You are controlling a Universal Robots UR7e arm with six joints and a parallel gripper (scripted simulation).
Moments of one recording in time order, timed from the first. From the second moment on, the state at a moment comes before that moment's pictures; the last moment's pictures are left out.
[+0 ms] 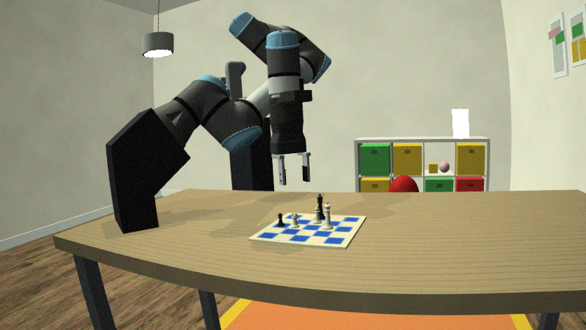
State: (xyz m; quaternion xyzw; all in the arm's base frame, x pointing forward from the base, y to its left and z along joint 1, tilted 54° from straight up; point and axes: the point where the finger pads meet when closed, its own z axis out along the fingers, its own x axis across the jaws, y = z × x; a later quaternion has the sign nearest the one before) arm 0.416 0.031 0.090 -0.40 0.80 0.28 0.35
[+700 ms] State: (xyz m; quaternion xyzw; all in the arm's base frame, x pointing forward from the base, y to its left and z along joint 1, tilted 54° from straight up) arm 0.414 0.047 0.090 -0.65 0.61 0.14 0.43
